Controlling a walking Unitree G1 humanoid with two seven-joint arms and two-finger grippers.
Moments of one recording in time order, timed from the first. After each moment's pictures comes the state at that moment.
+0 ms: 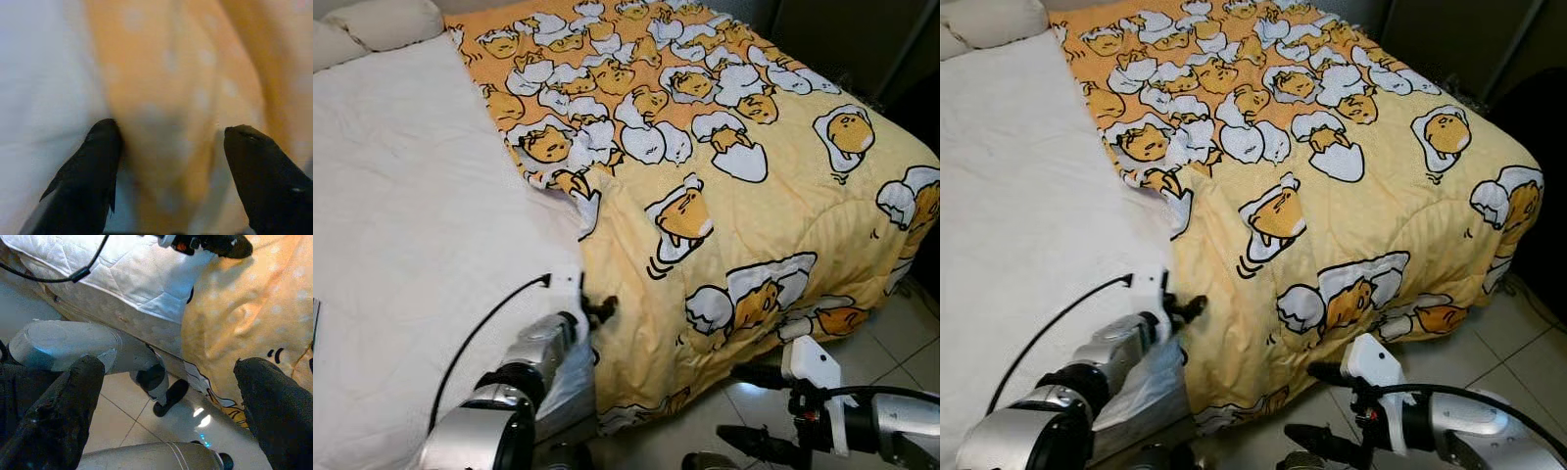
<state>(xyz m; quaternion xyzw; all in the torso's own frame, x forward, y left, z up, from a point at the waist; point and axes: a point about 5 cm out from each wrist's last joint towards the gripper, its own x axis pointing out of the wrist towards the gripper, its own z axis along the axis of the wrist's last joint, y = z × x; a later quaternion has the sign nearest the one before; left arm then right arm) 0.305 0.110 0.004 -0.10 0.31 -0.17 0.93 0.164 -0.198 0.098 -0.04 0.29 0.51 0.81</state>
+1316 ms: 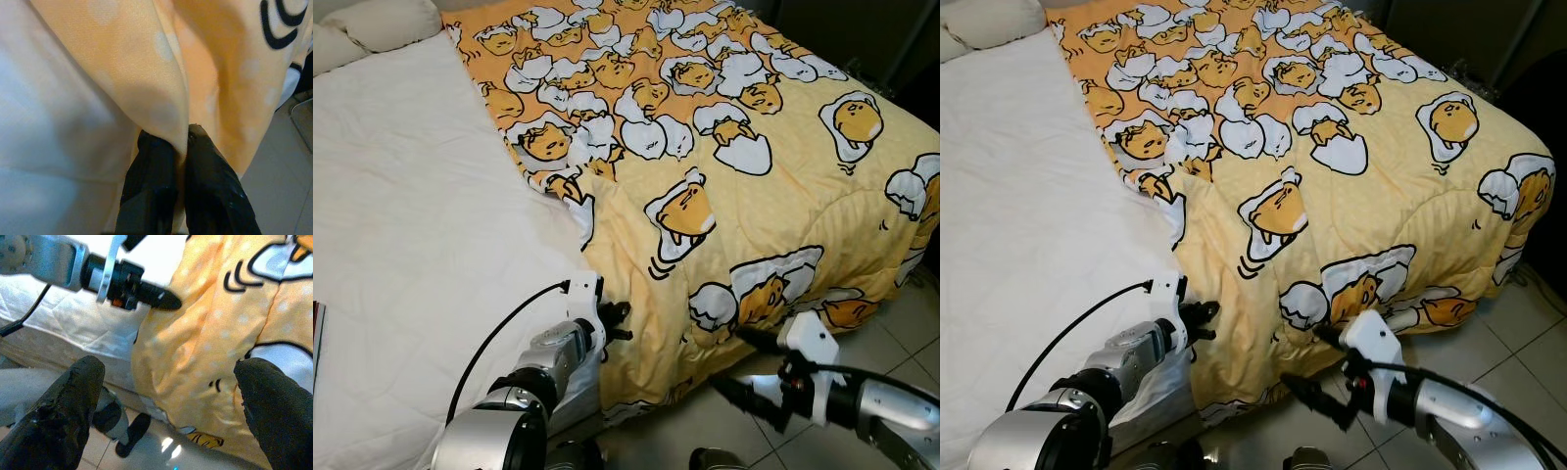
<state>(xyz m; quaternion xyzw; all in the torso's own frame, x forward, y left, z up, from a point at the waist) 0.297 0.095 0.001 -0.15 0.30 -0.22 0.91 0.187 -0.193 0.099 -0.06 0.21 0.42 0.88</state>
